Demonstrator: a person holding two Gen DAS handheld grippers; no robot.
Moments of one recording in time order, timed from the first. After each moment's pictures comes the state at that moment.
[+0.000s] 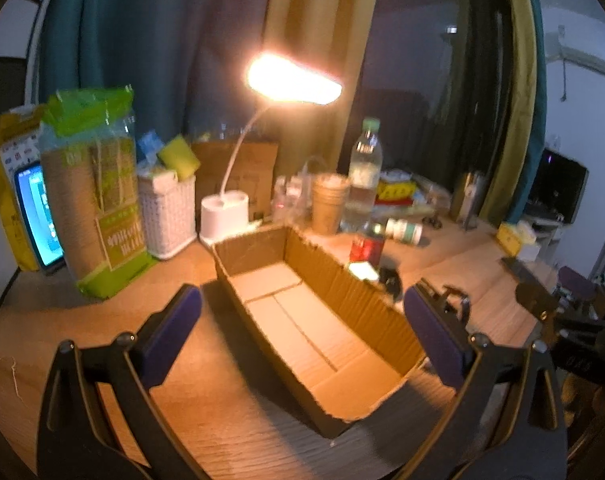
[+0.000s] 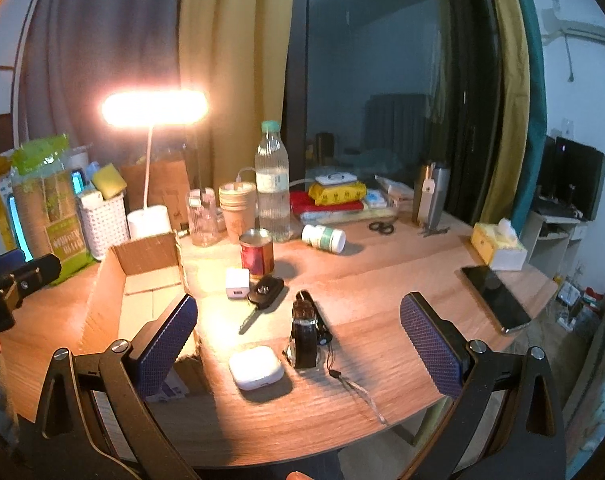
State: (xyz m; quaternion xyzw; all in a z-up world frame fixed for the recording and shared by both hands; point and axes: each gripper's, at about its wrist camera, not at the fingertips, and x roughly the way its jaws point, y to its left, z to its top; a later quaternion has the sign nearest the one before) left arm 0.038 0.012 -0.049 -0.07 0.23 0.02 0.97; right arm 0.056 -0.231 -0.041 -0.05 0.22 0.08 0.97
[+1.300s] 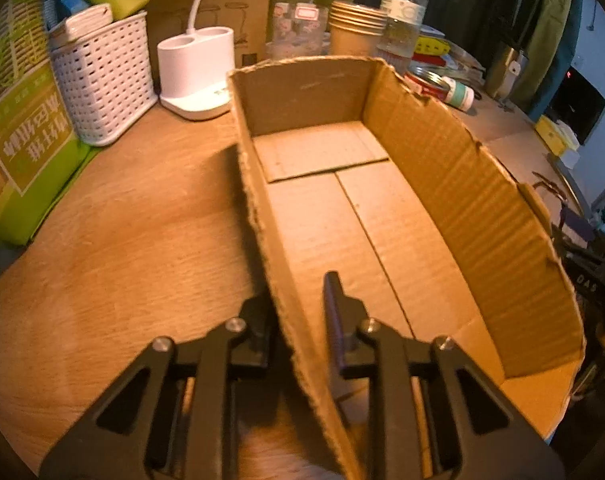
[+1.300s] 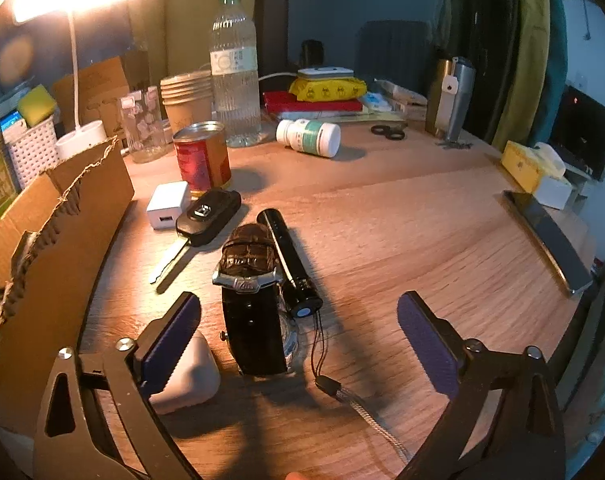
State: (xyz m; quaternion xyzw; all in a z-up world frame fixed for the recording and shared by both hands) left arm 0.148 0.038 -0.150 -0.06 0.47 -0.02 0.88; right arm 0.171 -0.235 -0.137 -0.07 0.35 0.05 0.93
